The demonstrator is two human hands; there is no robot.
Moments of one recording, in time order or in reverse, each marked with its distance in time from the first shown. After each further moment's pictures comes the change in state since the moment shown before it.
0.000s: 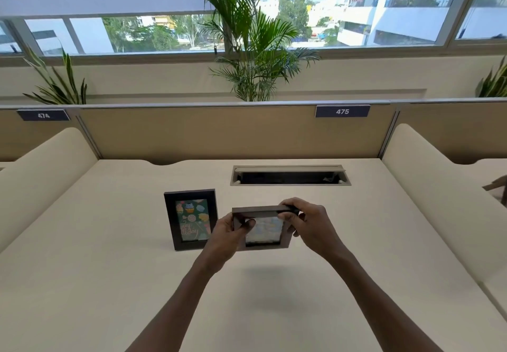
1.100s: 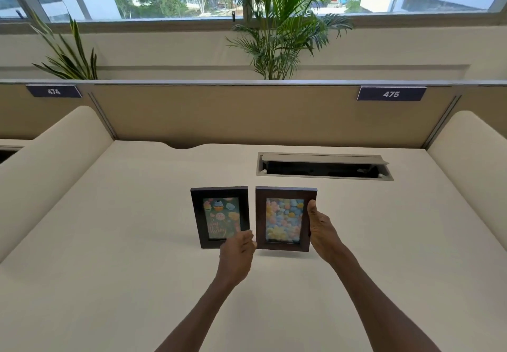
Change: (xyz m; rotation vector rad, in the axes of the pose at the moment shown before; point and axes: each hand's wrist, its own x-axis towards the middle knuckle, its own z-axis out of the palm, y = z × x) left_hand 0.014 -0.064 -0.067 0.536 0.231 -0.128; right_hand 0.052 0.087 0.110 0.569 0.007 0.709
